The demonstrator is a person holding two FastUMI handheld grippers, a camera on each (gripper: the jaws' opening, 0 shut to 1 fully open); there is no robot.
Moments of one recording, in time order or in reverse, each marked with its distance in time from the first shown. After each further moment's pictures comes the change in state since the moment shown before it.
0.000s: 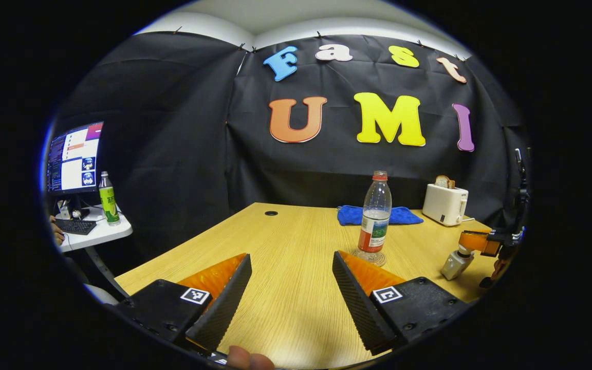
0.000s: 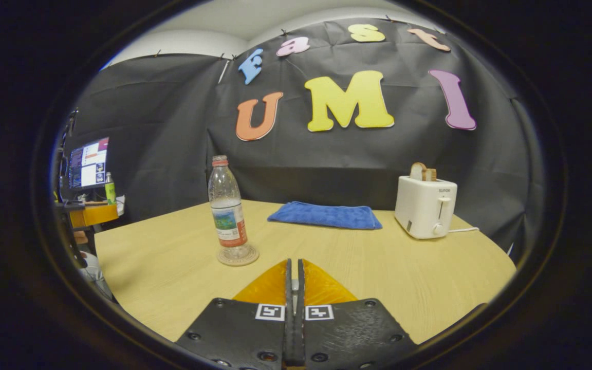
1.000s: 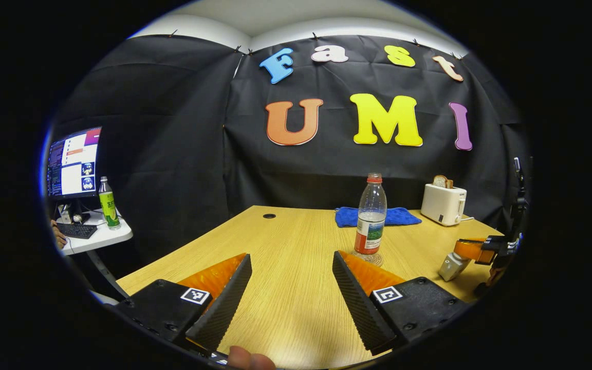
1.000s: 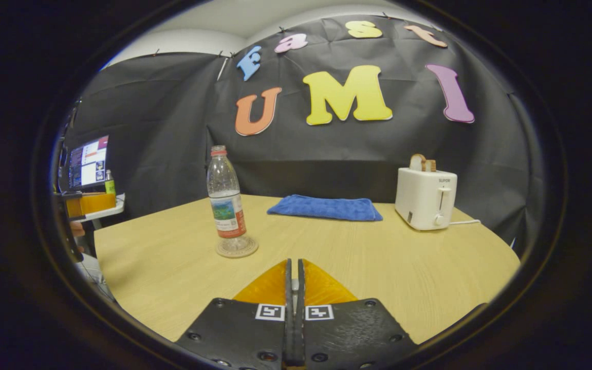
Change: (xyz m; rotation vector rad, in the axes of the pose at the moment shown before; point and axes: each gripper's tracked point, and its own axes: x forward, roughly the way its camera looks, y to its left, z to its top) left arm -0.003 -0.014 0.010 0.016 -0.014 -0.011; right arm 0.002 -0.002 -0.018 0.003 0.015 -0.002
